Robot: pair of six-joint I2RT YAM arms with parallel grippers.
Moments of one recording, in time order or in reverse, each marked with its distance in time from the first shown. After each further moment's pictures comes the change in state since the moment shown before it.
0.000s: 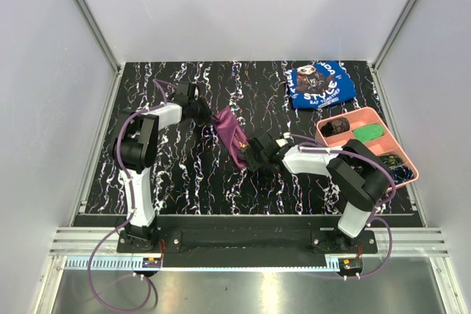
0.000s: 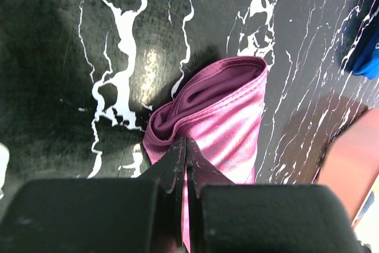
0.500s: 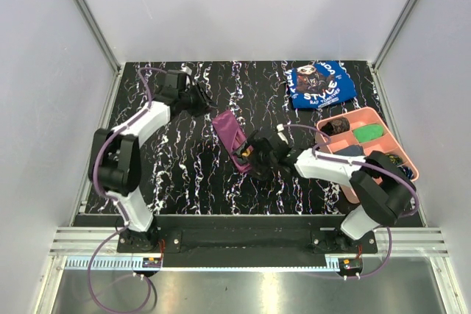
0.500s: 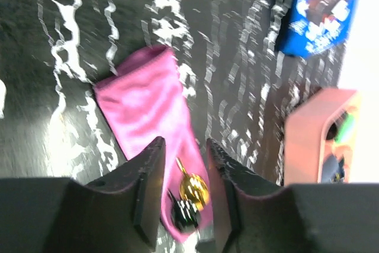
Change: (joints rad) left arm -0.007 -0.277 -0.042 -0.090 -0.015 0.037; right arm -0.001 -0.168 -0.072 0.002 -0.185 -0.341
